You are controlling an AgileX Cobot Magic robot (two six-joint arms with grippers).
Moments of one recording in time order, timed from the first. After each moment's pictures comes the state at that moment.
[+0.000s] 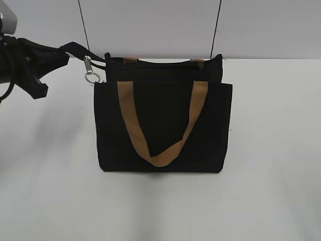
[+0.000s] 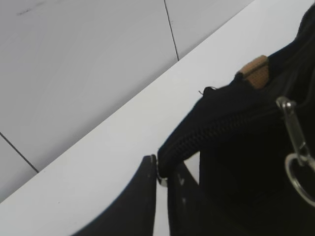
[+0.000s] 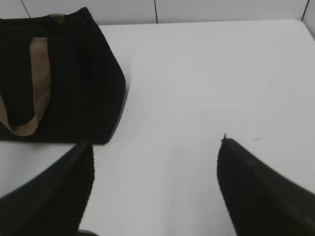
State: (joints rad) left arm -0.06 1.53 -0.71 1.11 -0.72 -0.44; right arm -0.06 0.02 -0.49 0.26 0.96 -0.15
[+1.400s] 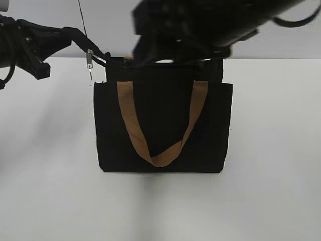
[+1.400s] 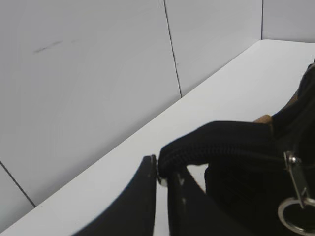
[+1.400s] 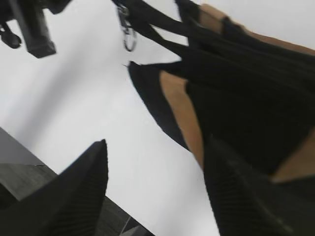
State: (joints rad) left arm -0.07 1.53 -0.76 1.05 -0.79 -0.49; right arm 0.73 1.44 -1.27 0.18 0.73 0.20
